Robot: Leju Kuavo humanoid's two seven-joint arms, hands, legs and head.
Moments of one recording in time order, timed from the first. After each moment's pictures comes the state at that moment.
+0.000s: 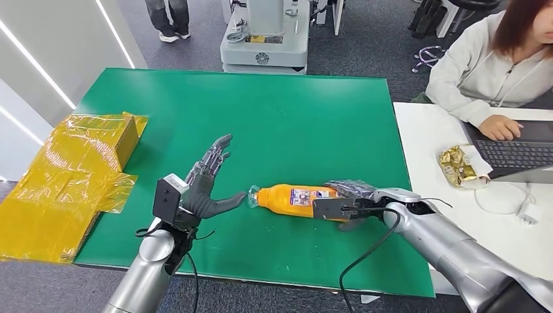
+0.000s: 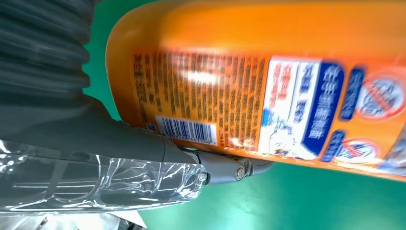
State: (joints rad) left arm -0.23 -0.04 -0.33 -1.38 0.00 -0.17 -0.39; right arm -0.90 -0.29 1.07 -0.65 0.27 0.34 -0.07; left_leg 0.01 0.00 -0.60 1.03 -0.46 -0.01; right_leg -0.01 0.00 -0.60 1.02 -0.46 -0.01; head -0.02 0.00
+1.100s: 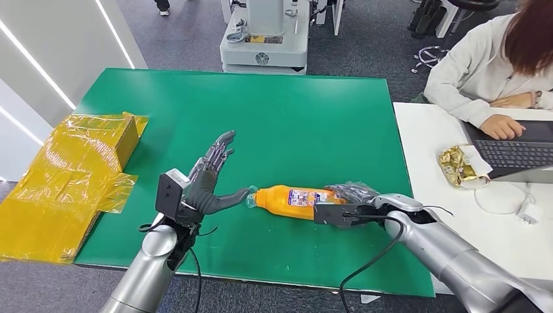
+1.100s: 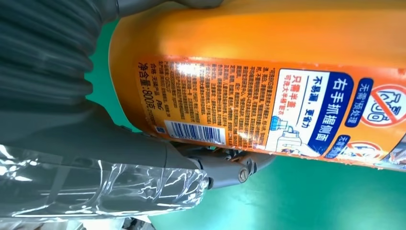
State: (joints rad) left arm -0.27 -0.03 -0.36 -1.36 0.04 -0.16 -0.39; right arm -0.84 -0.33 1.02 -0.73 0.34 0.28 -0.08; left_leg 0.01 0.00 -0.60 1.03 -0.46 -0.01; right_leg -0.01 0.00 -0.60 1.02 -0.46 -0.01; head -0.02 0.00
